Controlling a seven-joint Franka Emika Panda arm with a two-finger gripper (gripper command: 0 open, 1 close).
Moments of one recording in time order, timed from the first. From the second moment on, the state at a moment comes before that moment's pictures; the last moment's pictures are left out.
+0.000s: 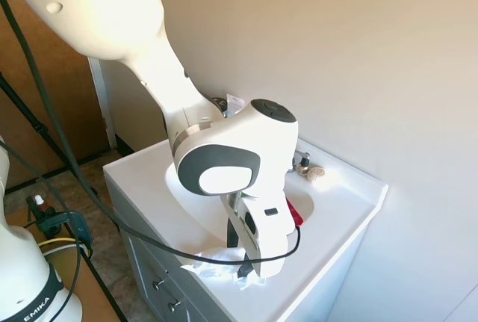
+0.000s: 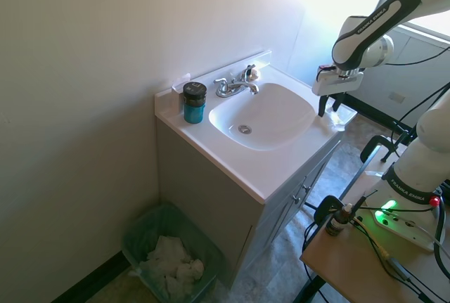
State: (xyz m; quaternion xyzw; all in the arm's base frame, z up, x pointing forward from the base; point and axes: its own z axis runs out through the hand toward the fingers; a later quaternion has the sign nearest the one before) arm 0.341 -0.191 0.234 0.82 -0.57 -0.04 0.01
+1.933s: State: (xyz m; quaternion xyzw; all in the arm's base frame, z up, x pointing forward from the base) arm 0.419 0.270 0.410 0.92 -0.38 0.10 -0.03
